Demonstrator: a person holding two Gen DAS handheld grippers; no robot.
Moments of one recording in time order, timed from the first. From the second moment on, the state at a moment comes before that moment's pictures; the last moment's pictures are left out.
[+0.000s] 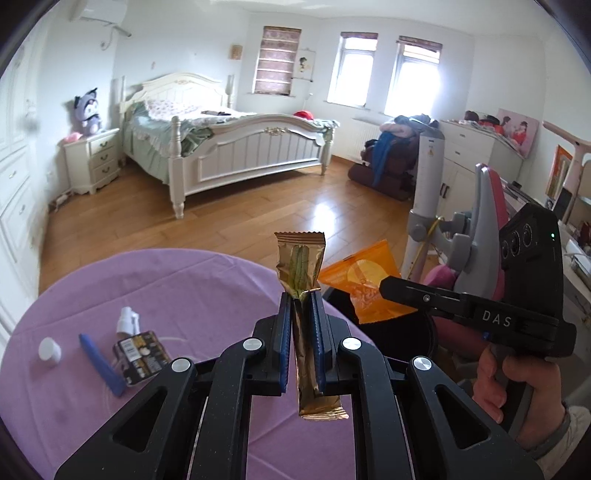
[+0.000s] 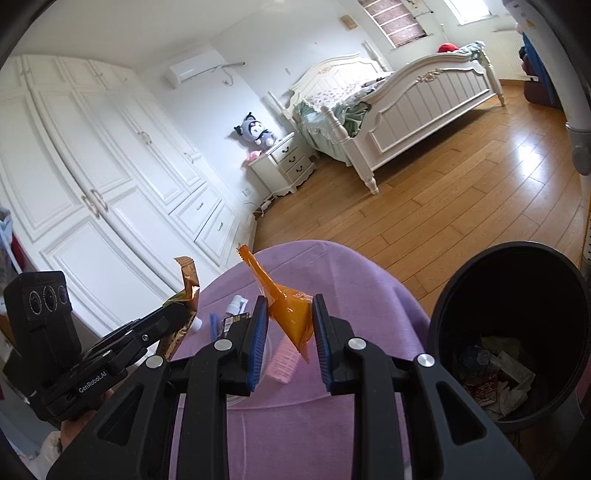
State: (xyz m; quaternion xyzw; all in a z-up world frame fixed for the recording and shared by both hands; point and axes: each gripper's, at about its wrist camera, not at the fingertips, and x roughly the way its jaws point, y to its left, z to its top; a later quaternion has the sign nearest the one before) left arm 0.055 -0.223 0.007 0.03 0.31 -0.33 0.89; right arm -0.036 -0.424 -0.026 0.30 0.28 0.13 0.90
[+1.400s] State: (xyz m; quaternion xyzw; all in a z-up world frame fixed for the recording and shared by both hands) left arm 0.086 -0.420 -0.075 0.06 0.39 -0.41 0.82; right arm -0.068 -0.572 -0.137 0.46 0.28 0.01 0.84
